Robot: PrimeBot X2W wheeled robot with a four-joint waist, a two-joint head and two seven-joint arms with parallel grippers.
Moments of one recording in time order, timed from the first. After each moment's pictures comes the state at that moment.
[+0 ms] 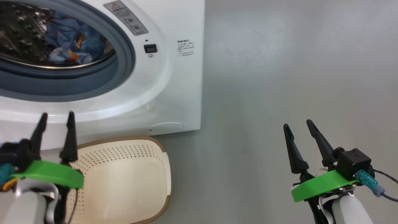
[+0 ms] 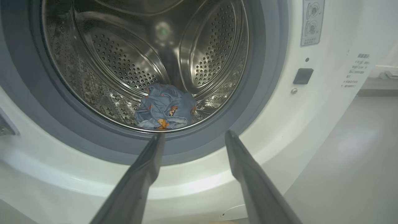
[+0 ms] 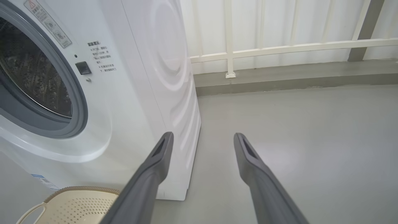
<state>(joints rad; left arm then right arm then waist) -0.33 0.30 -0.13 0.31 -0.44 -0.01 -0.26 -0.18 -0.05 0.02 0.18 0.19 0.13 -0.25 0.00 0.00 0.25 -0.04</state>
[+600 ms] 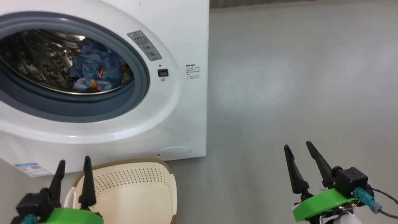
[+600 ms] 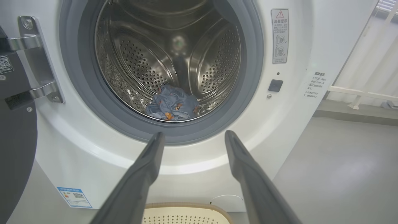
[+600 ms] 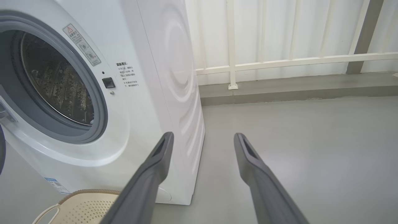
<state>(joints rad) -0.06 0.12 -0.01 0.17 -0.35 -0.01 -0.26 -0.10 -0.05 0.02 0.19 0.19 0.13 -0.25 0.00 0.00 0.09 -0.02</state>
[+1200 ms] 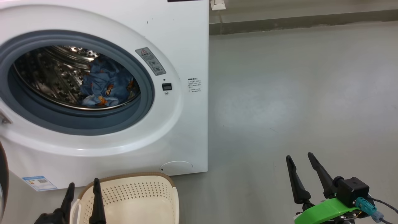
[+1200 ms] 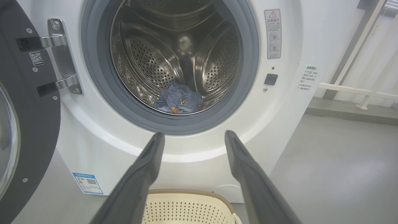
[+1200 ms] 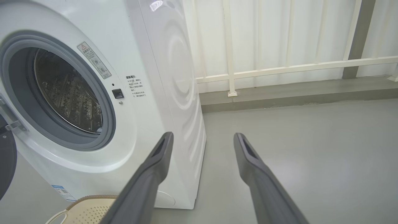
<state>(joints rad) 0.06 0.05 0.01 0.14 -0.27 -0.04 -0.26 -0.04 -0.05 0.02 0.19 0.22 0.13 -0.25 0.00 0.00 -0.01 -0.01</state>
